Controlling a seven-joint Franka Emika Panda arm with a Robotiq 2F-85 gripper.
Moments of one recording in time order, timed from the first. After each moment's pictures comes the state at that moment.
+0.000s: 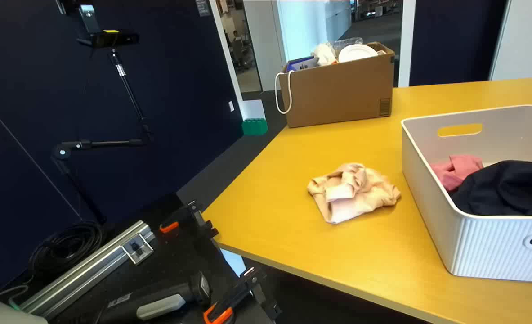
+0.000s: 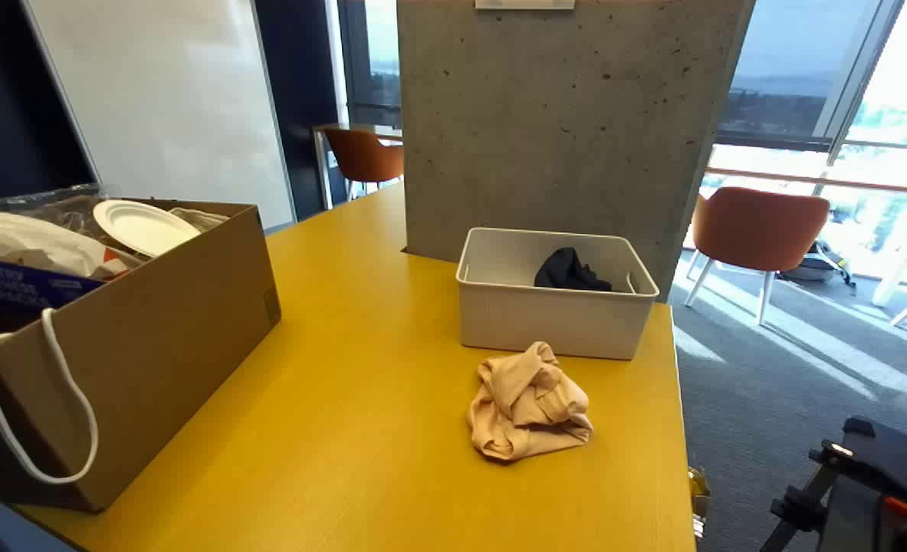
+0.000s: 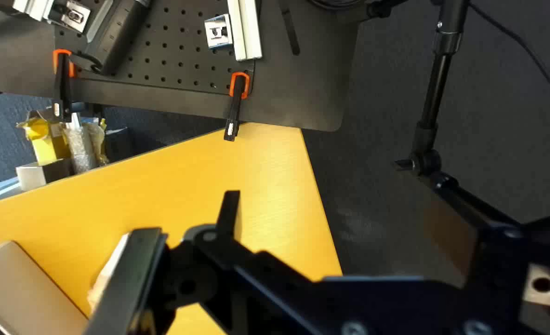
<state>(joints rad) 0.21 -0.53 0.26 -2.31 0.19 1.70 0.22</state>
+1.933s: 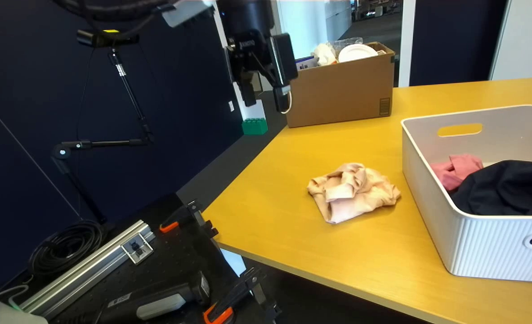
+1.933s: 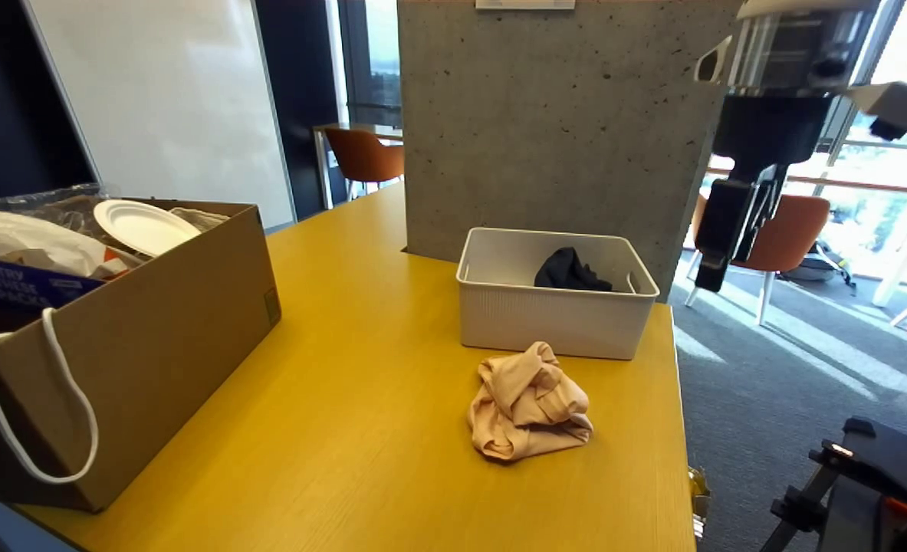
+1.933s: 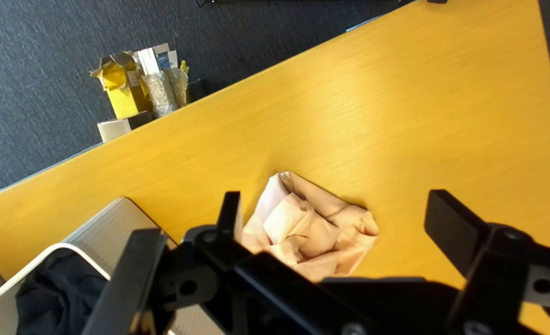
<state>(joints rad) -0.02 0.00 -0.01 -2.28 -0.05 2.26 -0.07</state>
